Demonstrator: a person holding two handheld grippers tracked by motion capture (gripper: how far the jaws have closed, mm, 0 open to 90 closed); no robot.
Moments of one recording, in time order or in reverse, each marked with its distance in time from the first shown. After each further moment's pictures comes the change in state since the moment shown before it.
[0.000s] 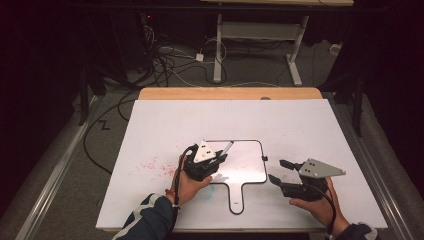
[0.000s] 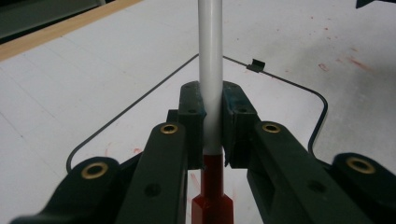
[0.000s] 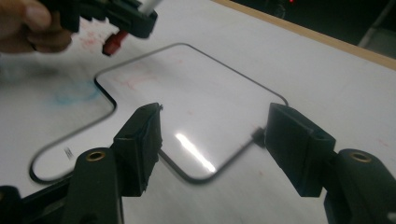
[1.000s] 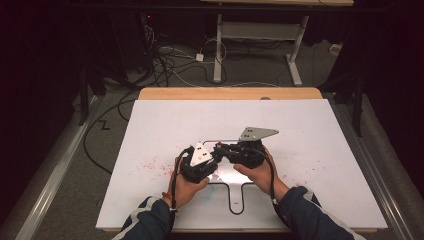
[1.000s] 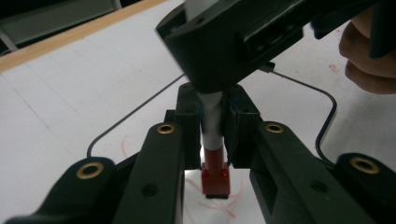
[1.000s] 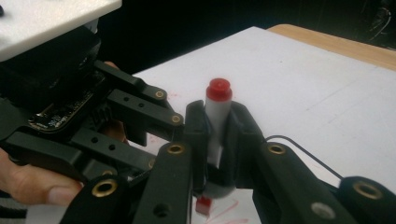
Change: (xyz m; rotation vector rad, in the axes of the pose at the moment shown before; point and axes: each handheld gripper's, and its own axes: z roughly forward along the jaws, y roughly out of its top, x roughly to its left) left arm -0.001 -0.005 -0.008 0.008 0.049 -0.007; right arm 0.034 0.086 0.127 -0.041 0.303 0.069
